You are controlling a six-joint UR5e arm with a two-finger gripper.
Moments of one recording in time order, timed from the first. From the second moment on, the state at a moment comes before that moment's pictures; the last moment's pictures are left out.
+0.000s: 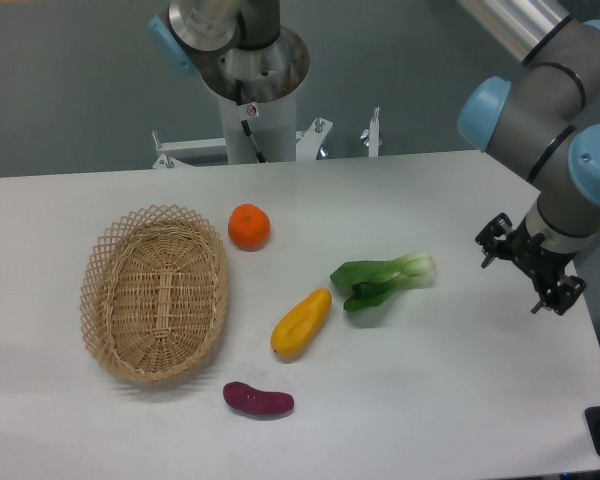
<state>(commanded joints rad) 2.75 -2.13 -1.25 -1.32 1.55 1.66</state>
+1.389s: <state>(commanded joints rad) 2.68 -2.00 -1.64 -1.11 1.54 1.66</state>
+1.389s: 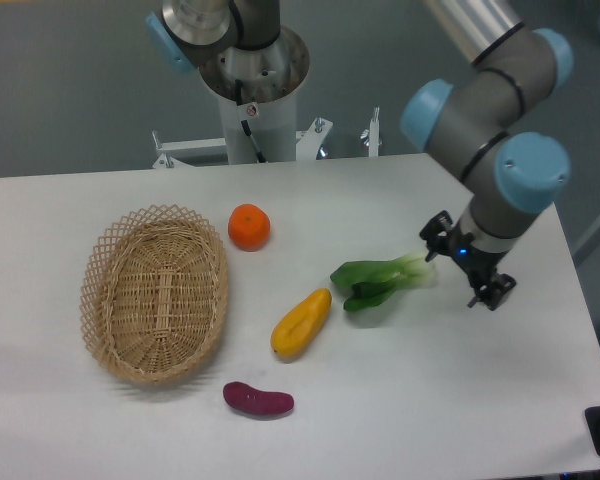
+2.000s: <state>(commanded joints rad) 2.67 -2.01 -1.72 -1.10 1.54 1.73</state>
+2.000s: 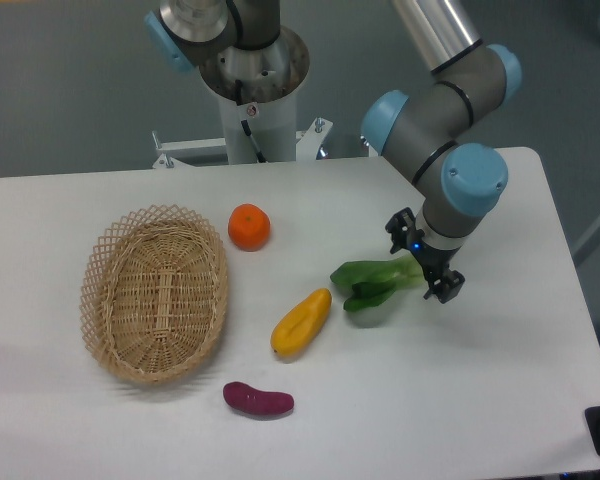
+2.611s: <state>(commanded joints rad) 2.67 -2.01 -1.83 -0.94 1.54 1.73</state>
